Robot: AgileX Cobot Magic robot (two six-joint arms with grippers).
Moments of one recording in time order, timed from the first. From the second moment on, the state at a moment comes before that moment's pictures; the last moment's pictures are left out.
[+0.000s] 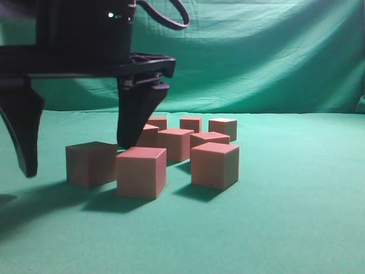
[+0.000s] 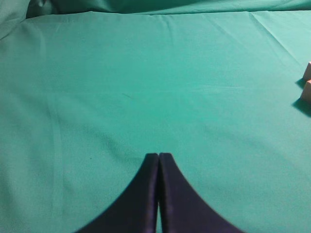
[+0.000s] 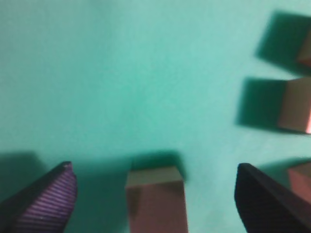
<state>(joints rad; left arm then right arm) -0.01 -0.01 0.02 0.02 0.35 0.01 1.04 2.01 -1.42 -0.18 0.77 0.30</state>
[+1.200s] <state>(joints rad) -0.01 -0.01 0.02 0.02 0.35 0.01 1.04 0.95 -1.25 0.29 0.71 -0.19</state>
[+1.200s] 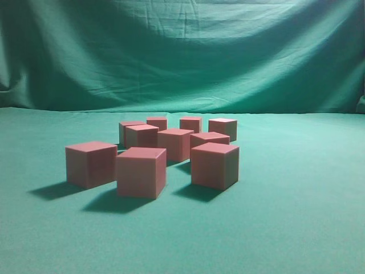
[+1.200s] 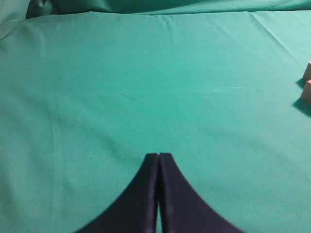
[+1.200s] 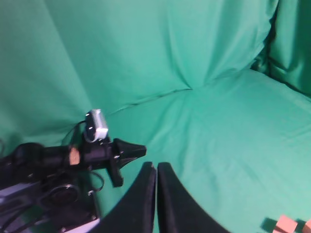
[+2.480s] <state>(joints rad) -0.01 -0.01 0.02 0.02 0.35 0.01 0.56 0.14 -0.53 0.30 0.46 -0.35</state>
